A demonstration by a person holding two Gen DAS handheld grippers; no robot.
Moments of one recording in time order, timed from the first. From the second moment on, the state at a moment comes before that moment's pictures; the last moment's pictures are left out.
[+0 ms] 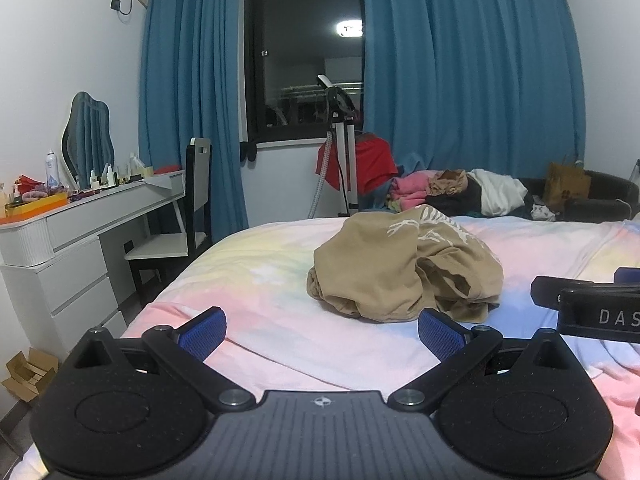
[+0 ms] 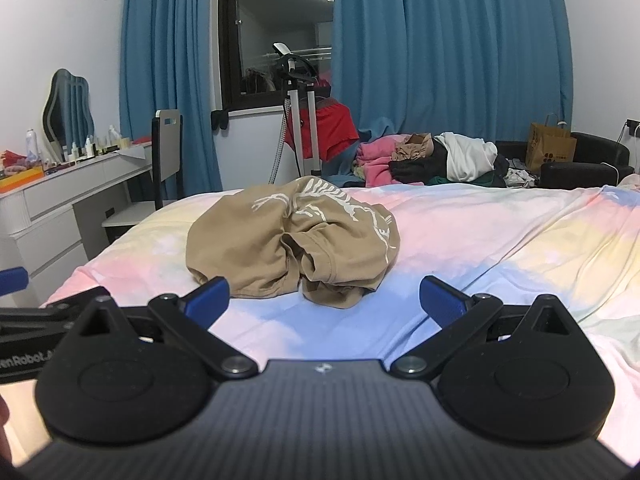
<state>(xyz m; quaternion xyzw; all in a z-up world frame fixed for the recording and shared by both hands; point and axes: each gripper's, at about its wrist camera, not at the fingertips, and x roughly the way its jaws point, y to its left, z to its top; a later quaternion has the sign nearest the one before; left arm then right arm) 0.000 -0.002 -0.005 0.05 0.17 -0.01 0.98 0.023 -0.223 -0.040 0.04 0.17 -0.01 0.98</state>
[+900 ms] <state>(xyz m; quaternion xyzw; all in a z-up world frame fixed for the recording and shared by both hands) 0.014 -0.003 -0.022 0.06 0.19 -0.01 0.98 0.020 -0.232 -0.034 0.08 0.15 -0.02 0.98</state>
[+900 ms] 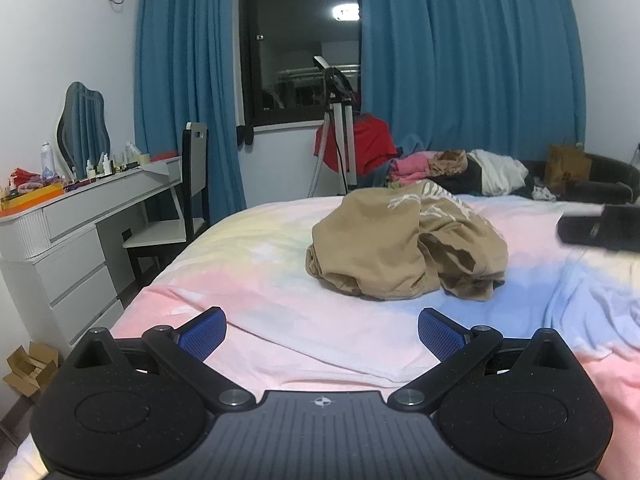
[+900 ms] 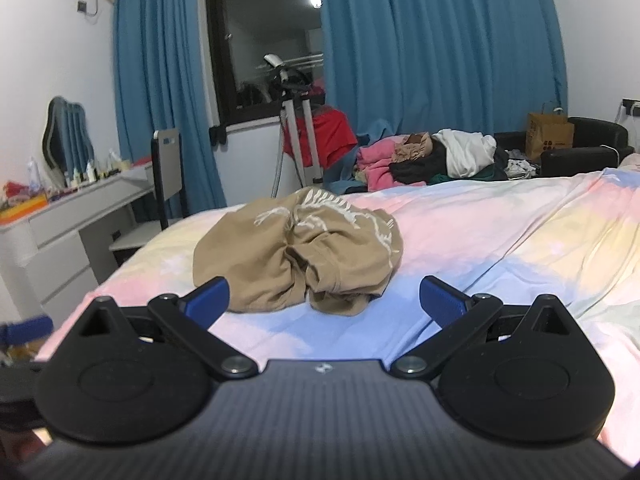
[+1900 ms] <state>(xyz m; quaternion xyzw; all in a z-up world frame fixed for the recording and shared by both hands) 0.221 -0.105 -0.110 0.29 0.20 -0.04 0.93 0.075 -0.286 -0.073 0.15 0.14 -0.07 0.98</state>
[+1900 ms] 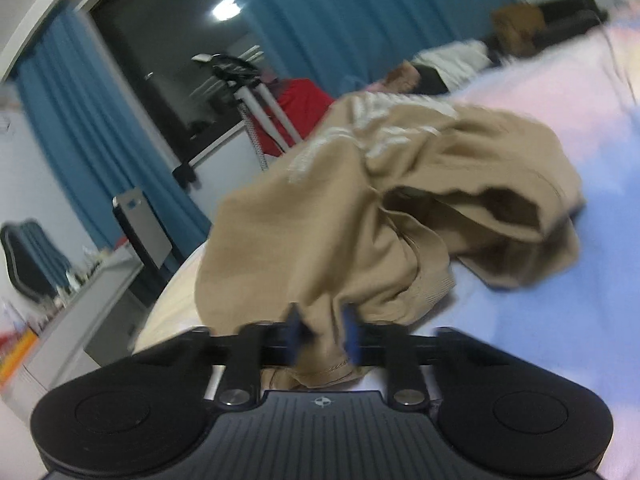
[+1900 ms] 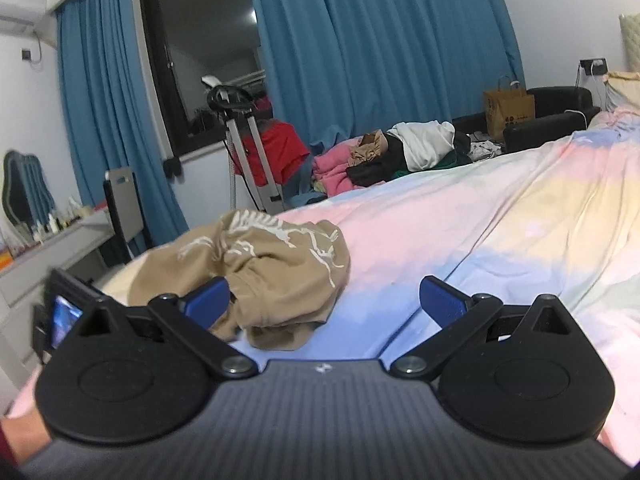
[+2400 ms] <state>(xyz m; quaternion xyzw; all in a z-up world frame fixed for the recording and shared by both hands) 0.093 0.000 0.034 0.12 0.13 -0.12 0.98 0.075 -0.272 -0.076 0.10 0.12 -0.06 0.99</state>
